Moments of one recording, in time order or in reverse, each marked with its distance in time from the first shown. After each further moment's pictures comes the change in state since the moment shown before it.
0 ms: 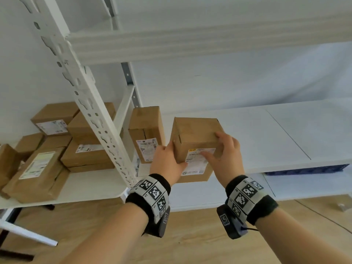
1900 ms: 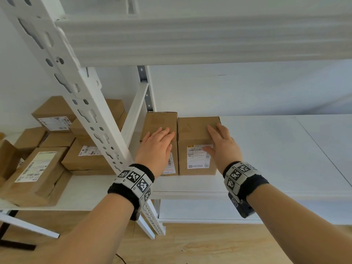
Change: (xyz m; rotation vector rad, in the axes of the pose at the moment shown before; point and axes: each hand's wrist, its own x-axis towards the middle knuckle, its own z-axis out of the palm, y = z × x) left_hand 0.100 -0.066 -0.051 0.391 0.054 0.249; right_hand 0.131 0.015 0.089 -0.552 -0.297 -0.155
